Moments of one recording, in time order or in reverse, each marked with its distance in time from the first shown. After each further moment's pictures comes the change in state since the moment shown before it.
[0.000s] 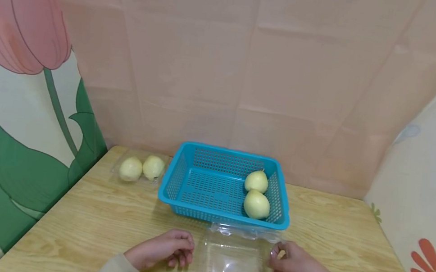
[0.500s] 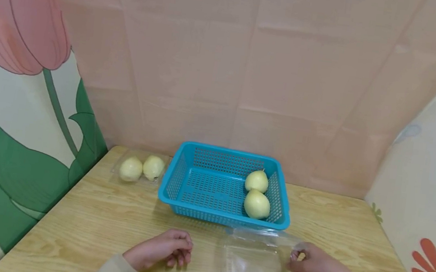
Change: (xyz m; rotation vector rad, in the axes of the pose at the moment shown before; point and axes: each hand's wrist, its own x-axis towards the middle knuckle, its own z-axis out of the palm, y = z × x) left_hand -0.002 -0.001 -0.003 -0.014 0.038 -0.041; right_hand -0.021 0.019 -0.035 -0.015 -0.018 0.042
